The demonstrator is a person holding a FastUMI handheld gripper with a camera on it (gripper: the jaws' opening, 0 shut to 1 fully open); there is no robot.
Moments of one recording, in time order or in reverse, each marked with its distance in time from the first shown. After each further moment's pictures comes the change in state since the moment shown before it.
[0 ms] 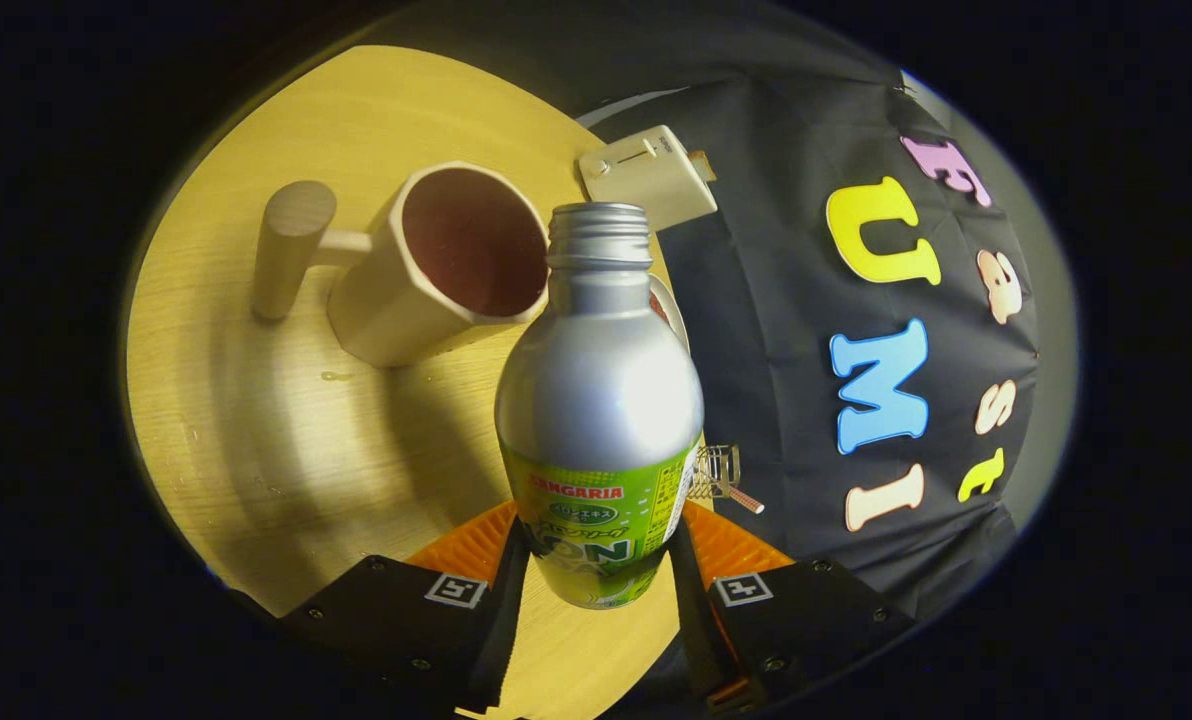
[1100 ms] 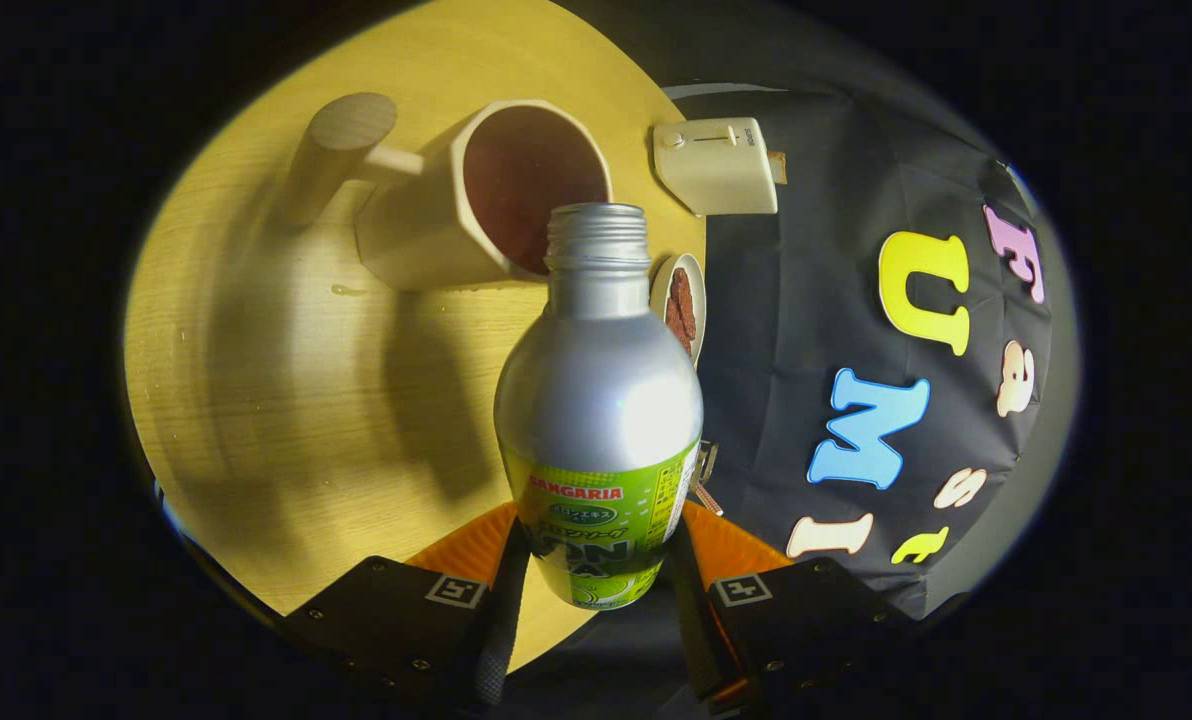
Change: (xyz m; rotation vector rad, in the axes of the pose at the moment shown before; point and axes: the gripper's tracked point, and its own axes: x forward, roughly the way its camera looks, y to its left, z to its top) arm -0.004 -0.015 -0.009 -0.271 0.161 0.000
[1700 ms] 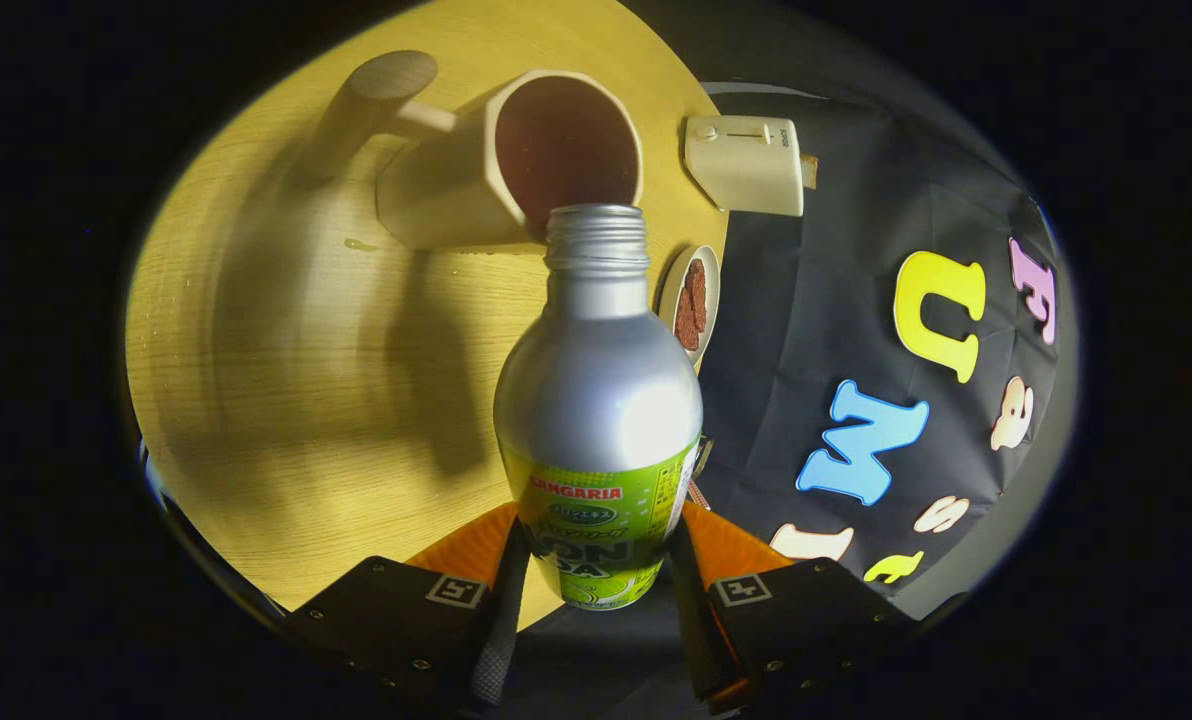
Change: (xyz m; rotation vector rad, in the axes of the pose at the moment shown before) arm 0.002 -0.005 -0.006 -0.096 0.046 0.014
